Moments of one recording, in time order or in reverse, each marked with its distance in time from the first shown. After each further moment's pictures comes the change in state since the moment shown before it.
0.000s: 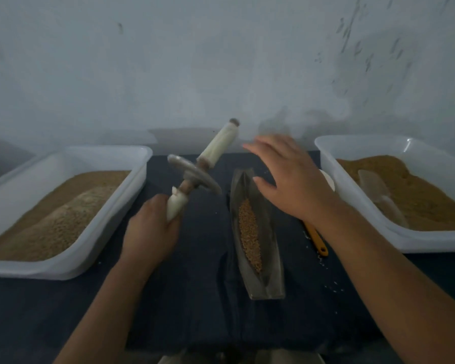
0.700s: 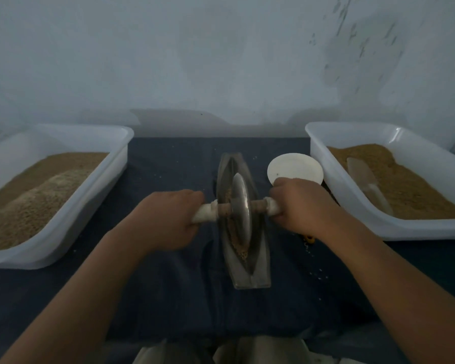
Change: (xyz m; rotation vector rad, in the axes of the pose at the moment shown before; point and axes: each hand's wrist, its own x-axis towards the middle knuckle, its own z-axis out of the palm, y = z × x) left_hand 0.011 0.047 -0.001 0.311 -0.388 0.578; right_hand -0.060 0.036 0.025 -0.149 -0.521 0.156
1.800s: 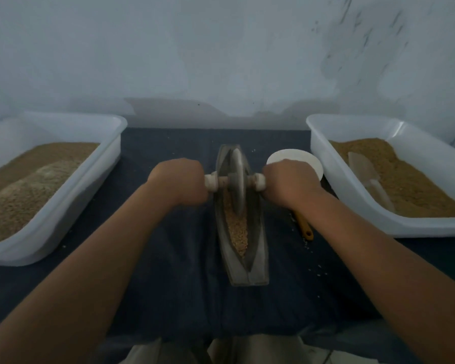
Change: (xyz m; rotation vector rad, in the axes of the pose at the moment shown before) left_hand 0.085 -0.007 0.006 0.013 -0.211 -0.305; right_hand 0.056 0.006 0.015 -0.071 -0.036 0.204
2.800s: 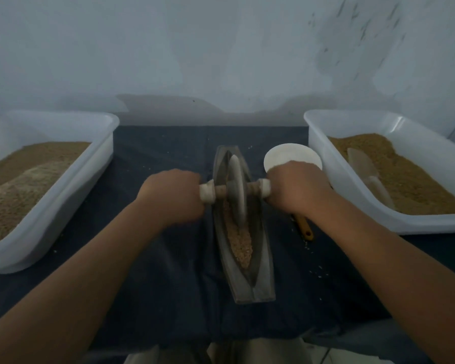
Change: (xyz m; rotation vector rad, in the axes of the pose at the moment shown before) left_hand -0.024 -0.001 0.017 -0.002 0.059 0.021; right_hand -0.019 0.001 -0.013 -0.064 -0.072 0.032
